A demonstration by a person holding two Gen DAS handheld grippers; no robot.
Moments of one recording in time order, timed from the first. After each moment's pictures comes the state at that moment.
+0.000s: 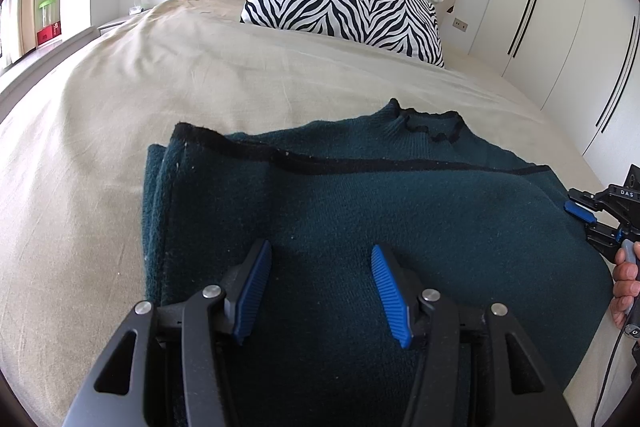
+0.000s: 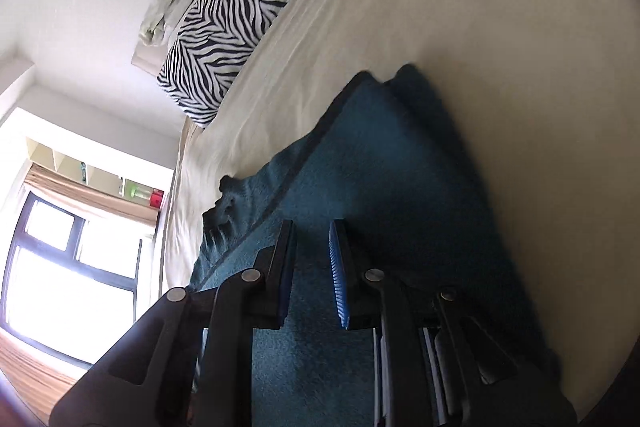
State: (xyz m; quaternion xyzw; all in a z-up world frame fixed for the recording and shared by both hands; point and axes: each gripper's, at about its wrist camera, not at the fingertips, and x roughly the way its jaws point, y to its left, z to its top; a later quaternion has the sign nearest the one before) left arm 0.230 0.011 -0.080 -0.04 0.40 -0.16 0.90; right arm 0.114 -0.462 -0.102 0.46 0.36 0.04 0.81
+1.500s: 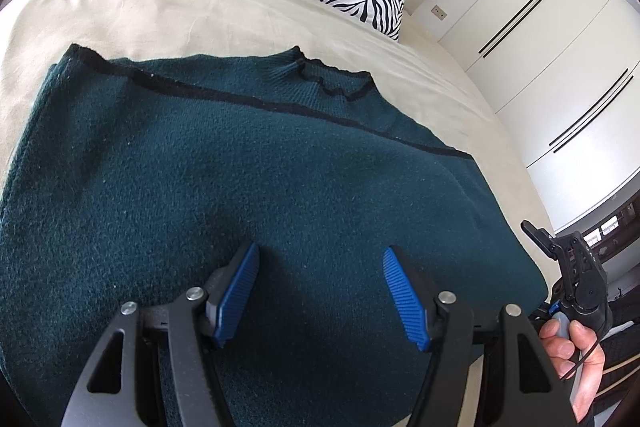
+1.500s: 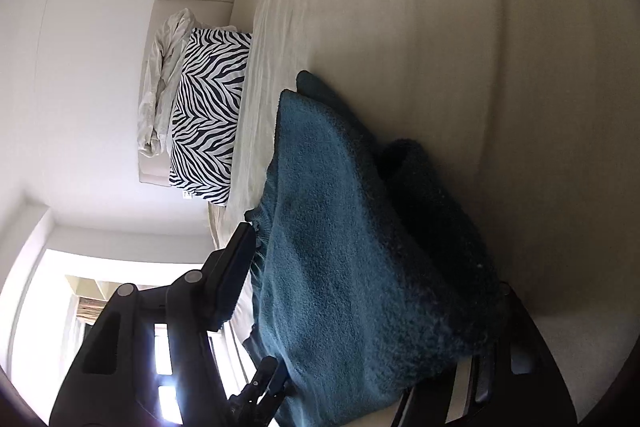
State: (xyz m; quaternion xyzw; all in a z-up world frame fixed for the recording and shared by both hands) left arm 0.207 -0.051 -0.071 -0.15 0.48 -0.24 0.83; right arm 0.032 -0.435 -0.116 0.62 0.27 -0.05 0.74
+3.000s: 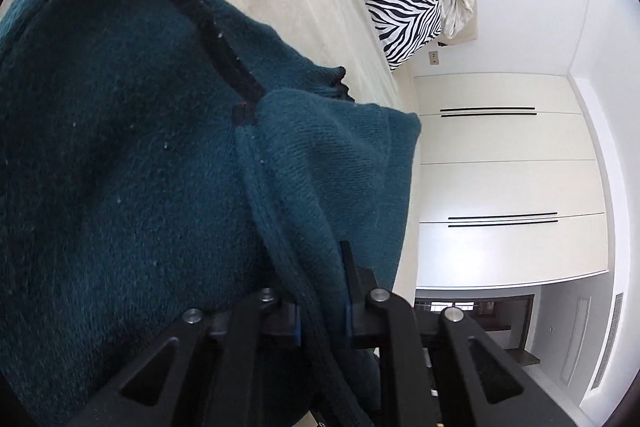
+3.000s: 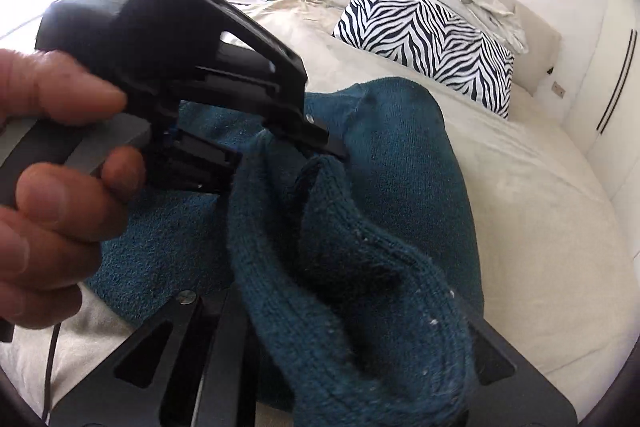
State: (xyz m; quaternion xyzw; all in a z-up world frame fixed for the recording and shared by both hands) left arm 0.278 0.017 -0.099 -0.43 0.55 -0.30 0.66; right arm 0.060 -0.113 -0.057 -0.17 0.33 0.09 0.93
